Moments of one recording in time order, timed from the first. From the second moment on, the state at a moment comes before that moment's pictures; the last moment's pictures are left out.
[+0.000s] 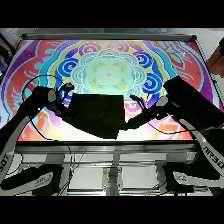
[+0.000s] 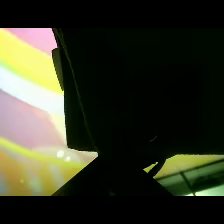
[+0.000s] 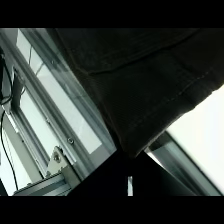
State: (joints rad) left arm -0.18 -1.25 0.97 1.65 -1.22 -1.35; right arm 0.28 -1.37 0.81 -0.74 1.21 0.93
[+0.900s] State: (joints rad) left arm 0.01 -0.99 0.96 1.73 -1.41 -1.33; right arm 0.33 -1.37 0.86 -0.64 1.29 1.01
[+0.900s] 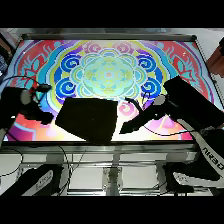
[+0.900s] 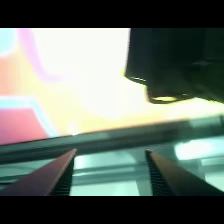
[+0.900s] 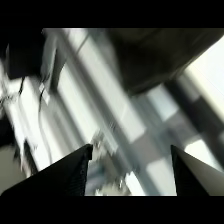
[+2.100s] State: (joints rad) left arm 0.33 -0.92 0.96 1.49 -1.37 -1.34; right arm 0.48 -1.79 1.18 -0.53 0.92 1.23
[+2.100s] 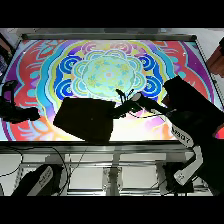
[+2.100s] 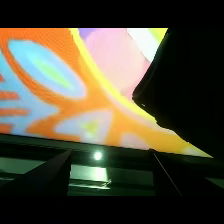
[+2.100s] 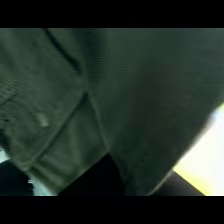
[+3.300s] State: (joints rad) left arm 0.33 -0.92 0.96 1.49 -1.36 -1.34; right arm -0.39 -1.43 1.91 -1.09 1.49 1.47
